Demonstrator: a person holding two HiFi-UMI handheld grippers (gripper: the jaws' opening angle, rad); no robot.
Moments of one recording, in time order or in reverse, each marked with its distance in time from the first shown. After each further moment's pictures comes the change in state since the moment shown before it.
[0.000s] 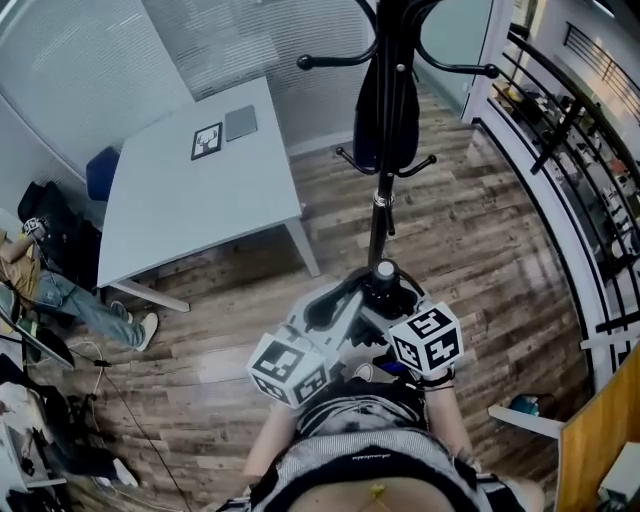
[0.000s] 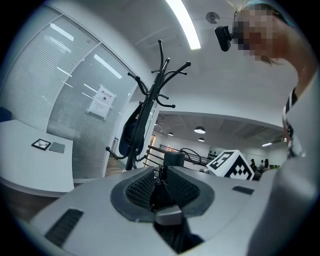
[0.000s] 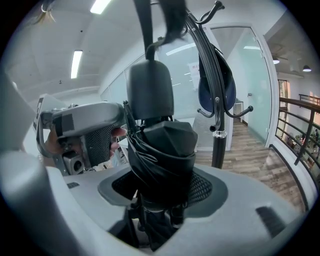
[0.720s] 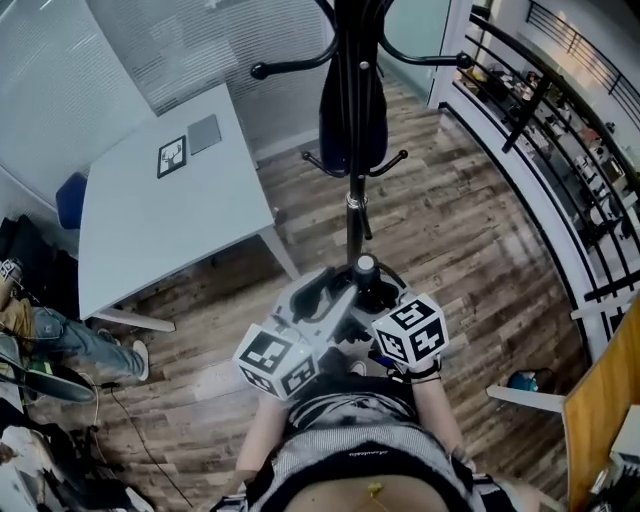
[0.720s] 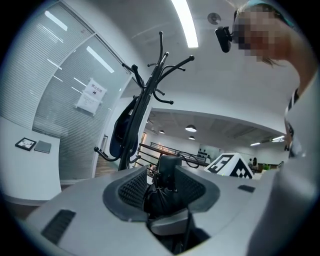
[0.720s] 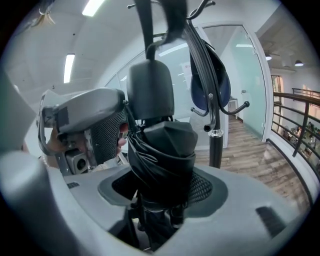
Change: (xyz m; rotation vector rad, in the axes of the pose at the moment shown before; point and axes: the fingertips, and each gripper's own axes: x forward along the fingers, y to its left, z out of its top) left arm 0.039 0.019 0.012 0.010 0.034 -0.125; right arm 0.023 -0.021 0.013 0.074 -0.012 -0.033
